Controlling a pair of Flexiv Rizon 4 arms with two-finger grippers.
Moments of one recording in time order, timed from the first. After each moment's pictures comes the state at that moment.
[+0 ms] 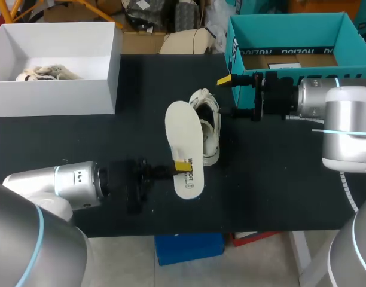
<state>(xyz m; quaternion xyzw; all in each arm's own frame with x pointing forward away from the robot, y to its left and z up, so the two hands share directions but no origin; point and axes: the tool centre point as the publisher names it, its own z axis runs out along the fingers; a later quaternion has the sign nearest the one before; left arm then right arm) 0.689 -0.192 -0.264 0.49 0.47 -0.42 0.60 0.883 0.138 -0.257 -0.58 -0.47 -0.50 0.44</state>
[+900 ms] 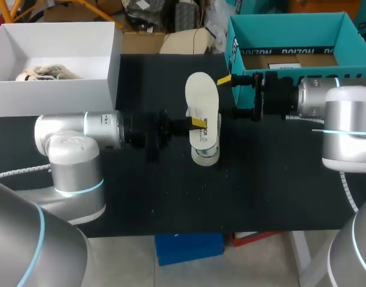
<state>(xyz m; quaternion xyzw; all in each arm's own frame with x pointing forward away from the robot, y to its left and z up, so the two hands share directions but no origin) 0.811 -0.234 -0.260 0.51 0.48 -0.46 0.55 0.883 0.138 -0.257 -0.58 -0.47 -0.50 0.44</state>
